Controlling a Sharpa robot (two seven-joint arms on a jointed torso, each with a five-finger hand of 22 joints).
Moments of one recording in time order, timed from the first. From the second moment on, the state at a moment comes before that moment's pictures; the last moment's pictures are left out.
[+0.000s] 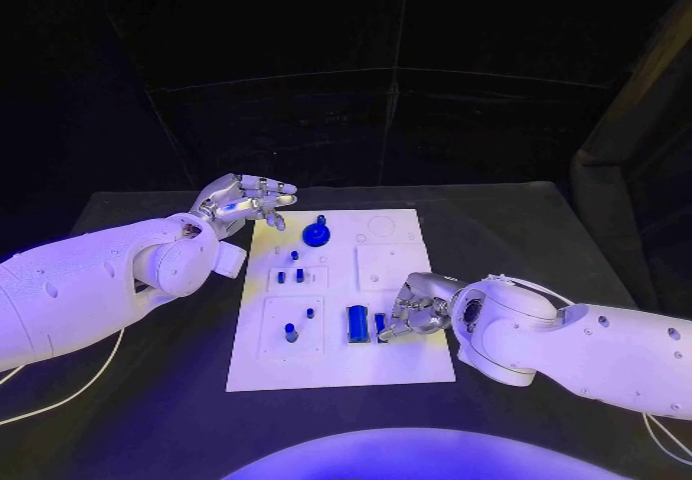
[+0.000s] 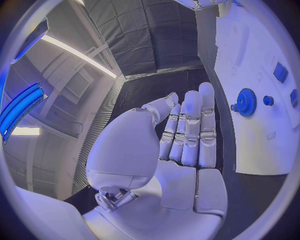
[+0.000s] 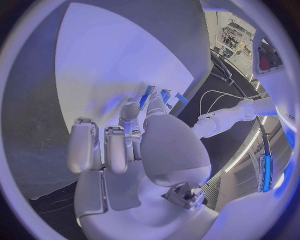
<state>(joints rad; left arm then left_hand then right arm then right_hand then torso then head) 1.19 -0.81 -0.09 1.34 -0.11 -0.14 0.34 1.34 -0.08 0.47 -0.09 0.05 0.98 0.19 0.19 0.07 0.96 0.12 0.38 0.07 1.15 0.03 0.97 0.44 0.17 1.14 0.12 0.62 0.66 0.98 -0.90 -0.05 1.83 -1.36 -0.24 -0.56 1.28 -0.01 -0.29 0.22 0.17 1.13 0.06 0.19 0.42 1.37 -0.02 0.71 1.00 1.47 -0.09 1.48 1.31 0.08 1.44 0.03 1.41 1.24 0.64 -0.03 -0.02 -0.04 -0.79</state>
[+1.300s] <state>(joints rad) 1.16 -0.69 -0.10 1.16 0.08 -0.20 0.46 1.18 -0.04 0.31 -0.01 0.03 0.86 0.17 0.11 0.04 0.90 0.15 0.13 0.04 0.86 0.14 0.20 0.06 0.17 0.70 0.25 0.11 0.24 1.08 -0.67 -0.02 1.19 -0.26 -0.30 0.41 1.28 0.11 -0.19 -0.04 0.16 0.83 0.19 0.04 0.10 0.94 0.15 0.04 0.05 1.01 0.11 0.05 0.05 0.18 0.92 0.21 0.15 0.05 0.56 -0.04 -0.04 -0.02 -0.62</state>
